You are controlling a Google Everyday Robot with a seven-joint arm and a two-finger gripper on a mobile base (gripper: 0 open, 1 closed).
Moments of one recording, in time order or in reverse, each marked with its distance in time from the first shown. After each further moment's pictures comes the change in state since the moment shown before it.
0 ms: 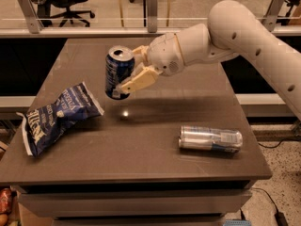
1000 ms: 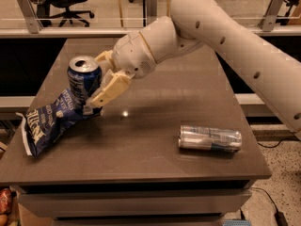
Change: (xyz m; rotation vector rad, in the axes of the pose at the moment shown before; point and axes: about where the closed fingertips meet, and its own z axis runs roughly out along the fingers) arm -0.049 0.054 0.059 -0.270 -0.008 -0.093
